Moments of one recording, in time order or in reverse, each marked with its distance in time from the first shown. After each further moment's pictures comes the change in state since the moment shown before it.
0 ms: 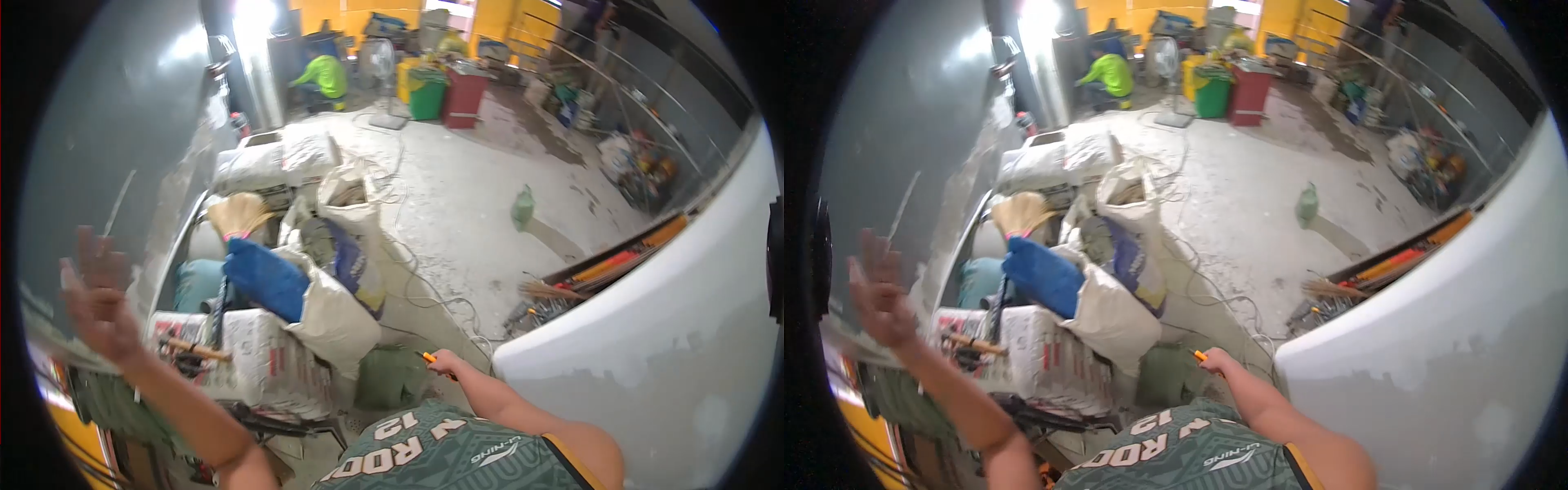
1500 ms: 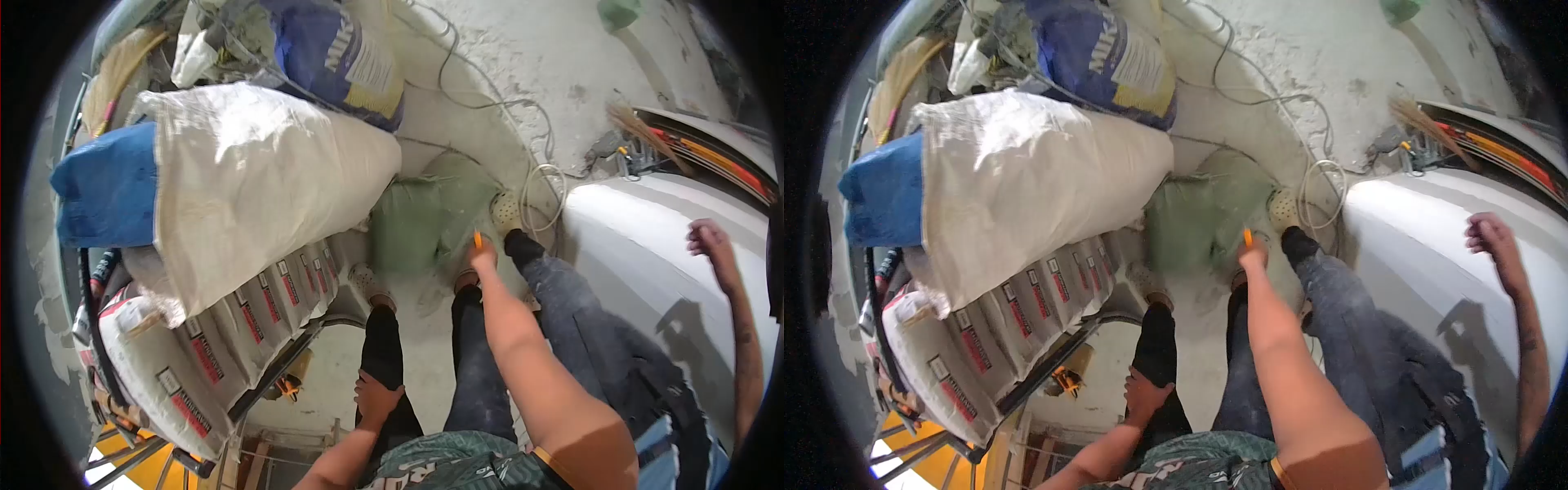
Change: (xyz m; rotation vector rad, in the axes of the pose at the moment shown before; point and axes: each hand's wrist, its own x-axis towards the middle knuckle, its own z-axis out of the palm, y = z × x) left_hand -0.699 -0.262 -0.174 1.693 -1.323 -1.903; right_hand 0.283 0.216 0.252 0.163 0.367 0.626
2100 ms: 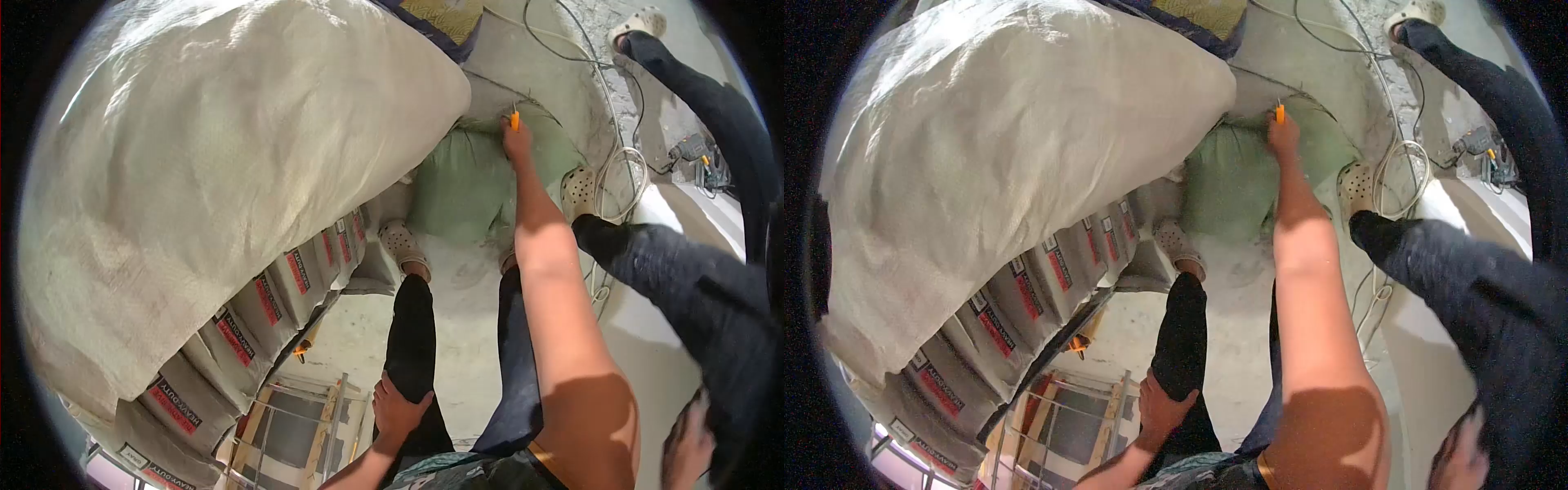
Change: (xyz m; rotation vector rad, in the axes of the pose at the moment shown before) left_hand 0.016 -0.012 0.015 -0.170 0.029 -0.005; right_hand 0.180 -0.159 0.107 0.327 0.129 -0.368
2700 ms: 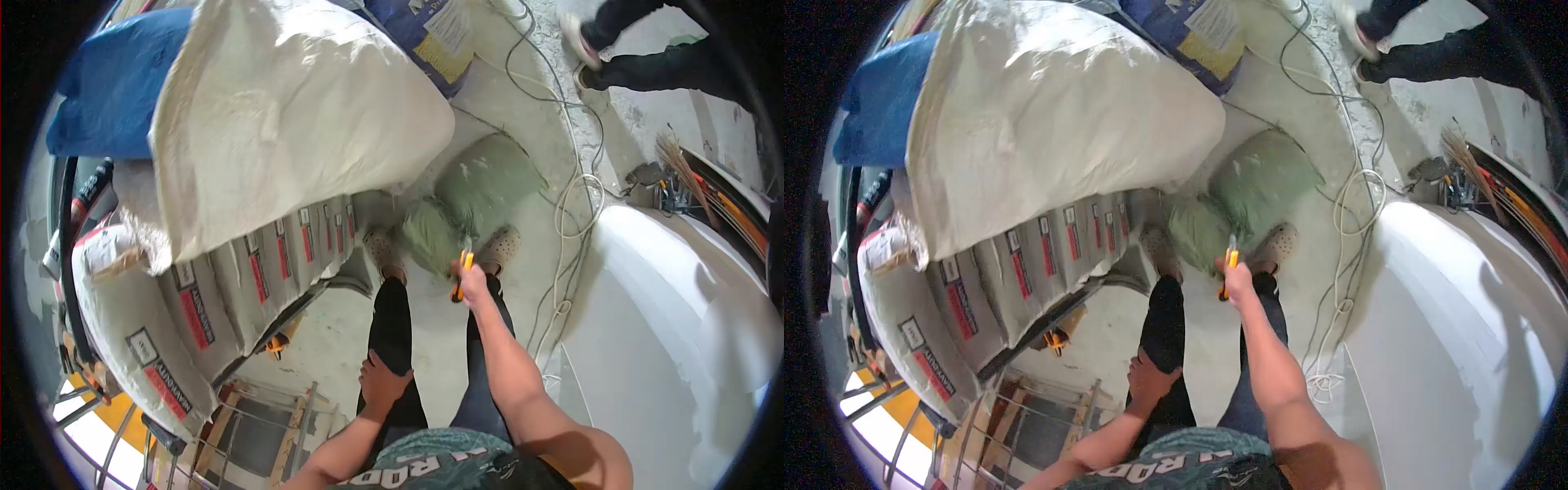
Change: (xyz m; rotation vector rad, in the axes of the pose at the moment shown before) left_hand -0.009 -0.006 0.017 0.035 0.055 0.032; right_hand -0.329 -0.008 -0.096 0.528 -0.393 0.671
